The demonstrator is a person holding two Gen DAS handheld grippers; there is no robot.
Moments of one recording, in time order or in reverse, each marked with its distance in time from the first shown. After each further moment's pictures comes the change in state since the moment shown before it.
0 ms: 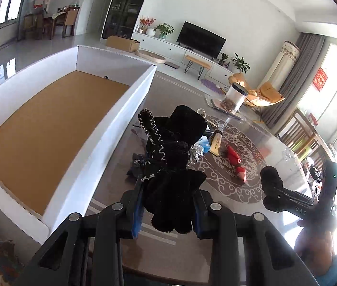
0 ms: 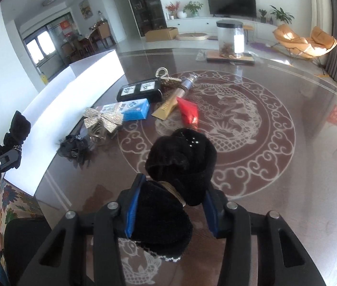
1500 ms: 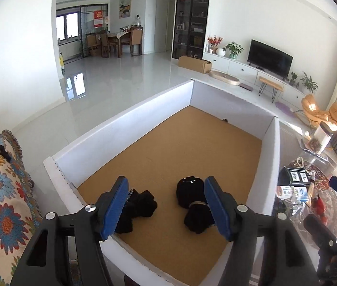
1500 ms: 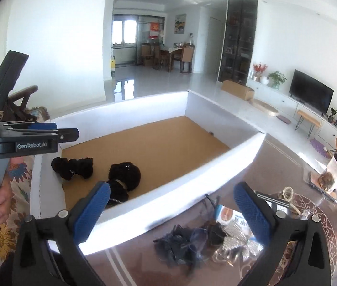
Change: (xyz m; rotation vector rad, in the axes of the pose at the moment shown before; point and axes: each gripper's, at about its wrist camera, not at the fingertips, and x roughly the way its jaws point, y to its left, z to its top) left arm -0.021 0.096 0.060 -0.032 -0.122 0.414; right arm 0.064 0.254 0.069 -0.479 -0.240 0.132
